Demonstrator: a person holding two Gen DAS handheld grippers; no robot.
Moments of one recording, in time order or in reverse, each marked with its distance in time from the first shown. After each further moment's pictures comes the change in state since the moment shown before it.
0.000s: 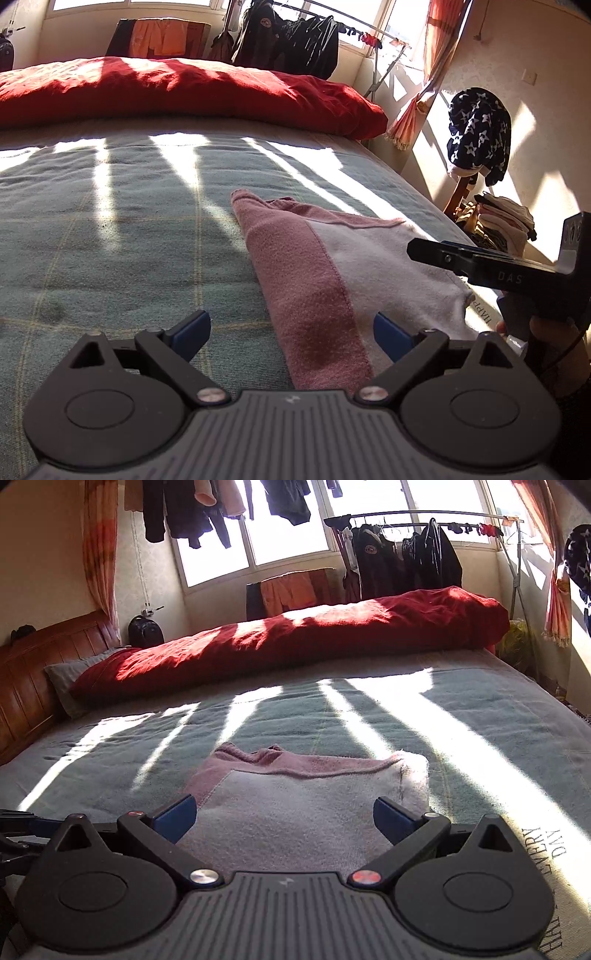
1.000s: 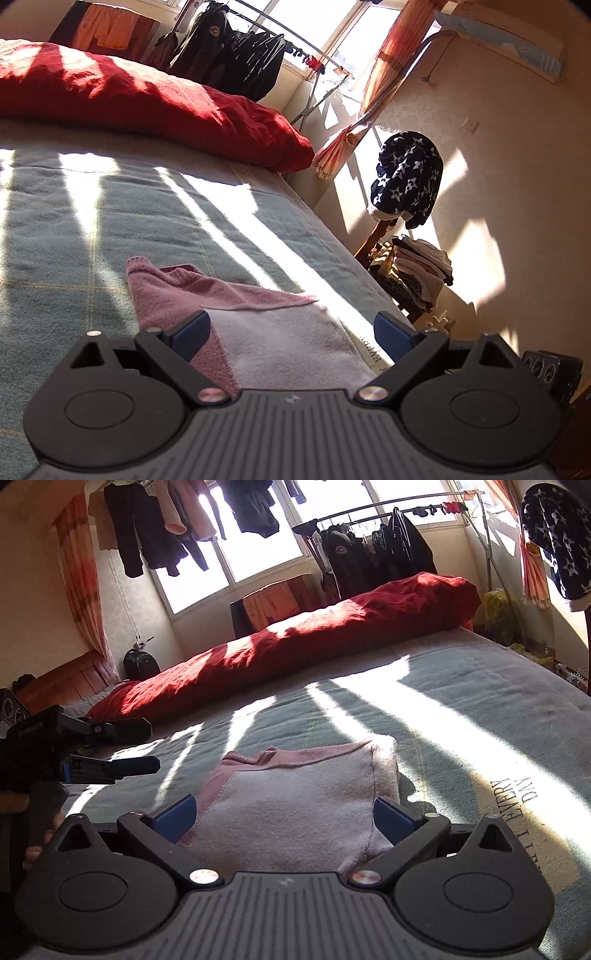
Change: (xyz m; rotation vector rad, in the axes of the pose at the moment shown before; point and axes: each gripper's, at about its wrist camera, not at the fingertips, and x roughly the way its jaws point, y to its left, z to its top) left arm 0.054 0.000 0.098 -0.140 -0.053 -0.301; right arm -0.060 -0.021 -0.012 0.147 -0.045 0.052
